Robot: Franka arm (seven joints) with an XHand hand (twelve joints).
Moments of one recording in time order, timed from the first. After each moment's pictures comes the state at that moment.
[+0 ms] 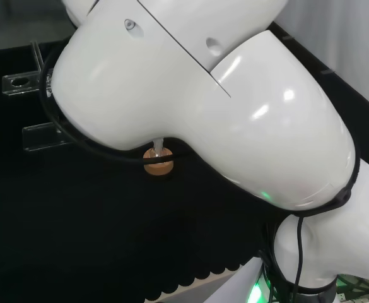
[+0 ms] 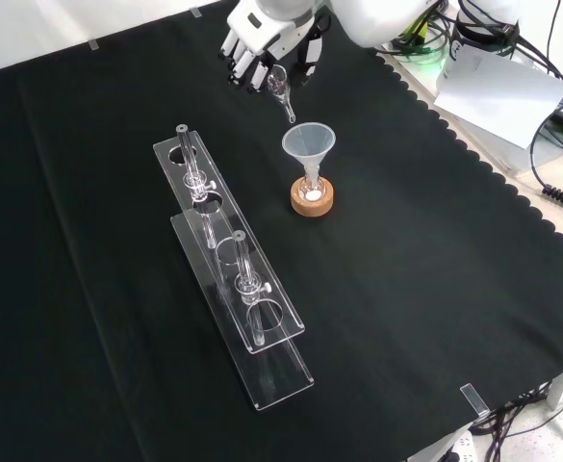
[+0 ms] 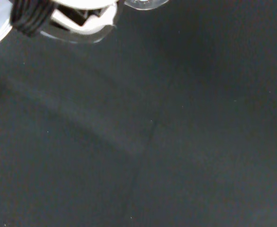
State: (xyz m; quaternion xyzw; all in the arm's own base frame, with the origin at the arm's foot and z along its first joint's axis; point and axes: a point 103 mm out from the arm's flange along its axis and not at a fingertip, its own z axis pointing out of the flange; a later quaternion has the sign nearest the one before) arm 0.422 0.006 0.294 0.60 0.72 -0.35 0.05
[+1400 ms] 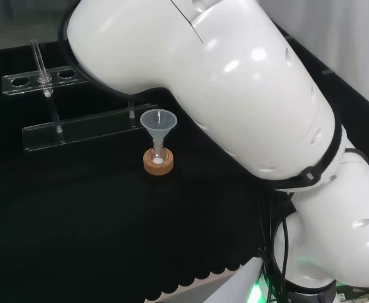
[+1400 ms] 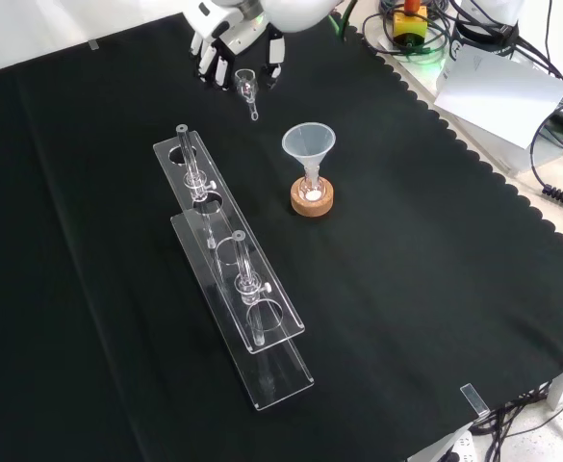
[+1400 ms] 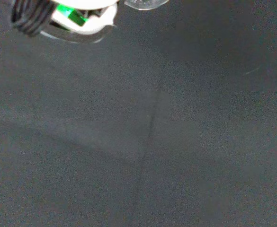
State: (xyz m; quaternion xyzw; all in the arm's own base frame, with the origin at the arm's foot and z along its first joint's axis) arm 0.454 -0.058 0.258 0.65 0.70 -0.29 -0.03
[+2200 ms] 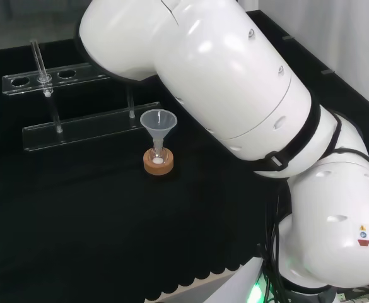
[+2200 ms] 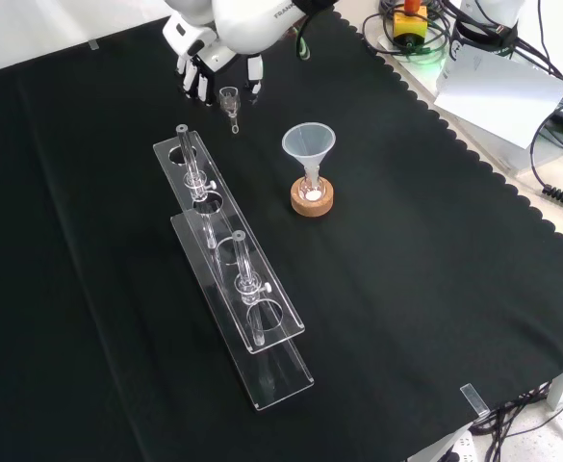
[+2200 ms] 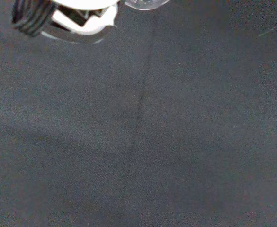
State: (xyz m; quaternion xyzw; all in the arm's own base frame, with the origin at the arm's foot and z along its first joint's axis) arm 0.473 -0.105 0.196 0.66 0.70 -0.26 -0.07
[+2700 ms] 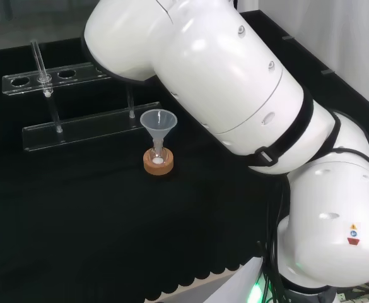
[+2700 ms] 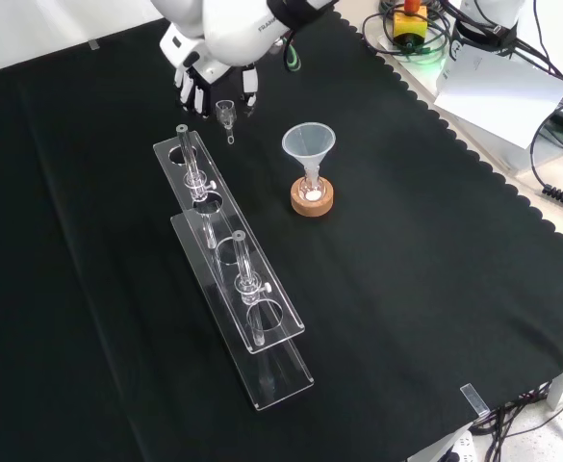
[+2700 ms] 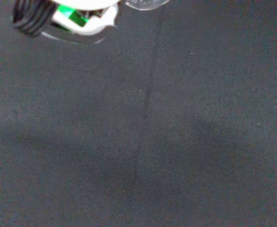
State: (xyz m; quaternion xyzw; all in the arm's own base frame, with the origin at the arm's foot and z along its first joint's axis) arm 0.481 -0.114 0.162 0.66 0.70 -0.24 -0.09
